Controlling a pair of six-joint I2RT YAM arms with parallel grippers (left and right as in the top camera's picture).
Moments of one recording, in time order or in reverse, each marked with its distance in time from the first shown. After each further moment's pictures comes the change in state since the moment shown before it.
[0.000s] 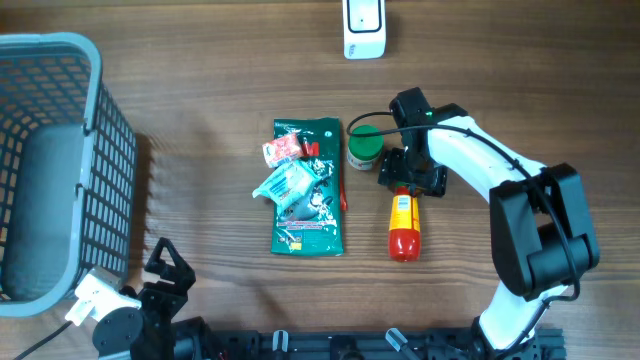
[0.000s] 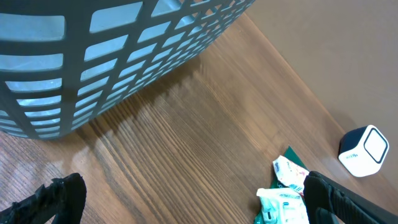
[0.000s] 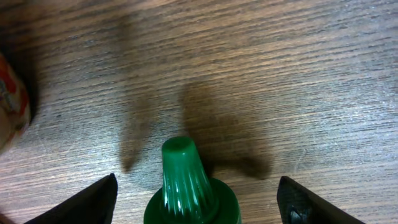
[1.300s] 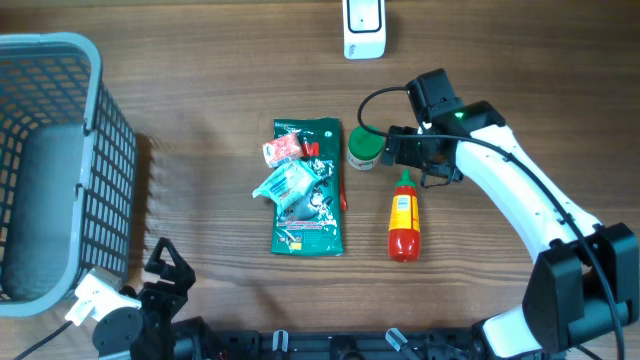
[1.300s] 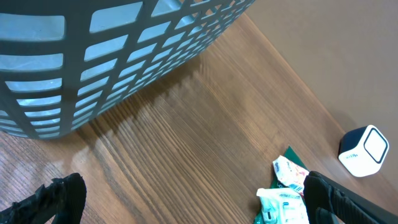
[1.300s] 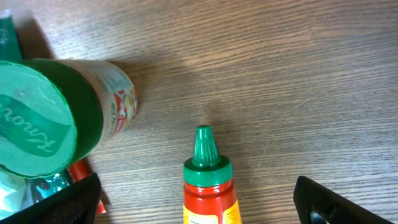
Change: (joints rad) left arm 0.000 0.000 0.000 0.000 0.000 0.000; right arm -0.004 -0.239 0.019 -0.009 0.051 -0.027
